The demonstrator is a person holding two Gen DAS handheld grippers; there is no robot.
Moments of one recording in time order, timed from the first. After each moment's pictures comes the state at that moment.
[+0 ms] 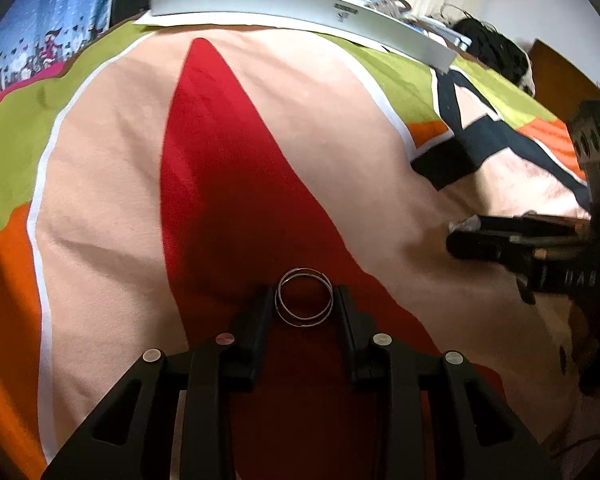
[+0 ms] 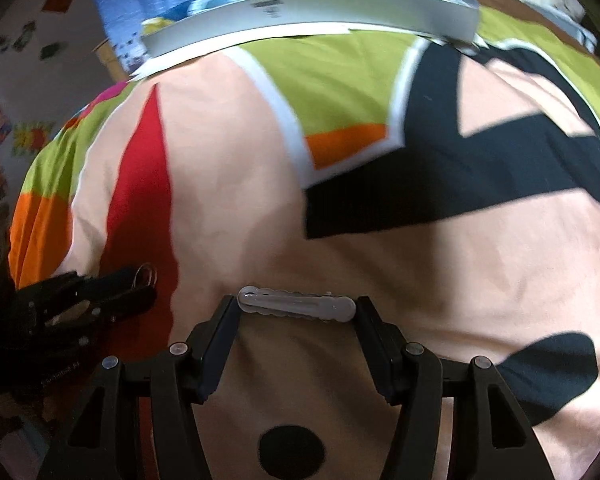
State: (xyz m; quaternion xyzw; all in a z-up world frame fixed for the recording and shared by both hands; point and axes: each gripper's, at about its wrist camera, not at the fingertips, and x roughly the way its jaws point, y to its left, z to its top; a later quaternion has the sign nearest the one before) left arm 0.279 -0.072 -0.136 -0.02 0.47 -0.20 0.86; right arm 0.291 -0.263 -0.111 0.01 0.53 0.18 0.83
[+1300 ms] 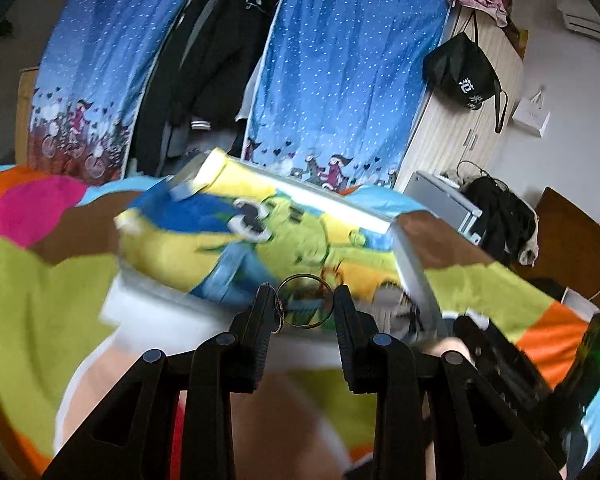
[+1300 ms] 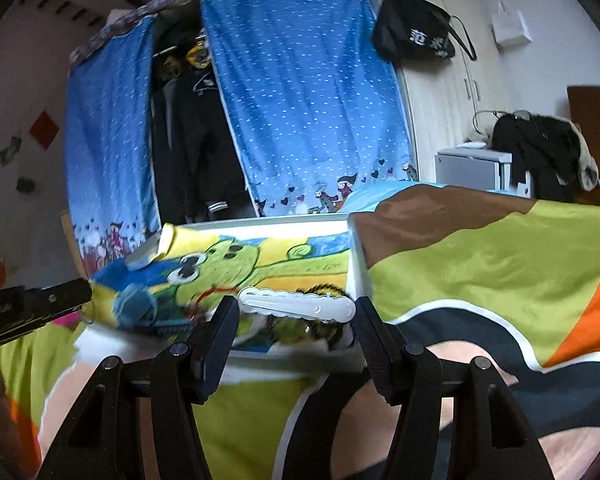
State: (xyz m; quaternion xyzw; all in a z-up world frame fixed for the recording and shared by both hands) left arm 0.420 -0.094 0.027 -0.14 0.27 -0.16 0.94; right arm 0.385 -0.324 -0.012 0.07 0.20 0.05 0.98
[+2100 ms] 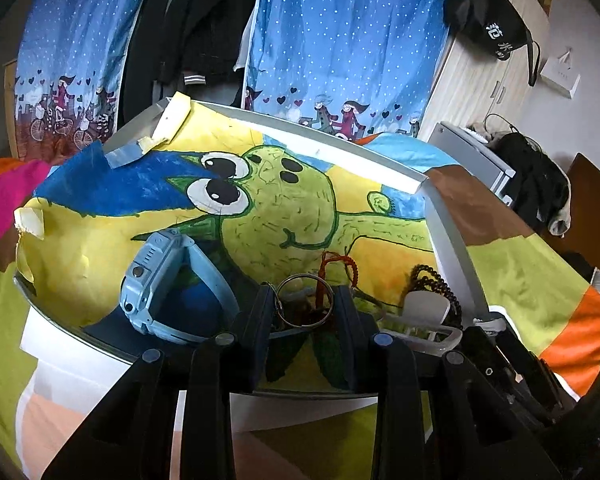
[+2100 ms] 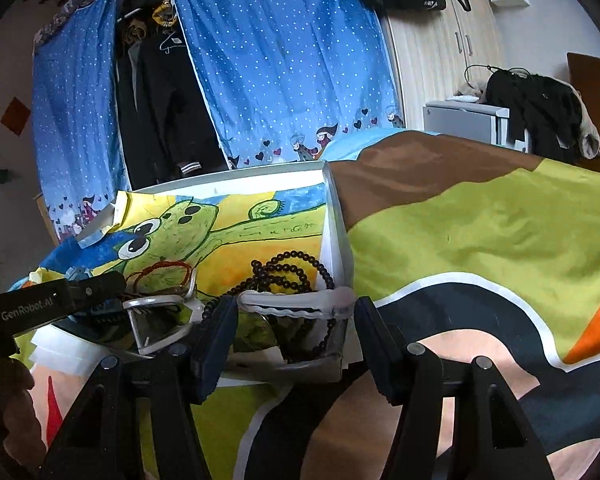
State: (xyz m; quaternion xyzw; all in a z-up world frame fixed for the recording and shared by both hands) left arm 0.493 -0.141 -0.026 -0.10 0.36 -0.13 0.92; right arm 0.429 -0.337 -0.044 0.08 0.29 0.02 0.95
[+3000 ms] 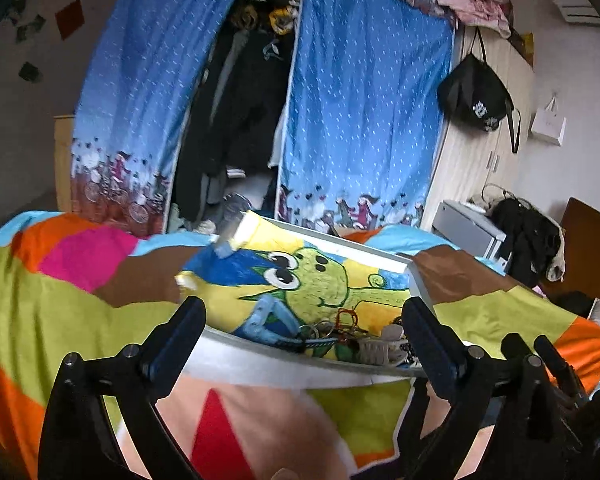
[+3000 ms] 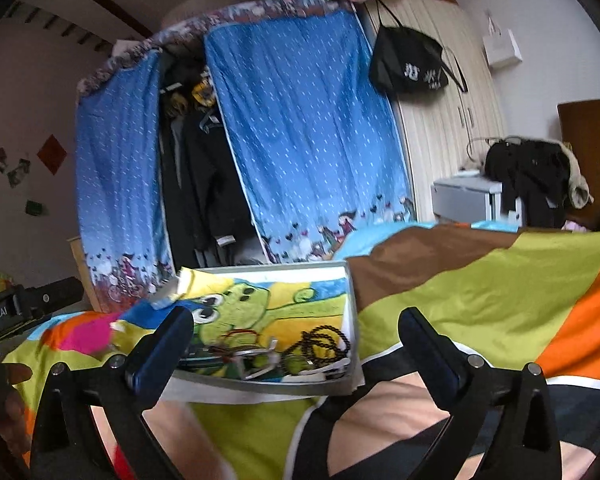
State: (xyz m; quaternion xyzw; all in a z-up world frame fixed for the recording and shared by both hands) left arm 0.346 -0.090 0.082 -0.10 0.21 -0.07 0.97; right arm 0.325 -0.325 0.050 0.08 0.14 0.05 0.98
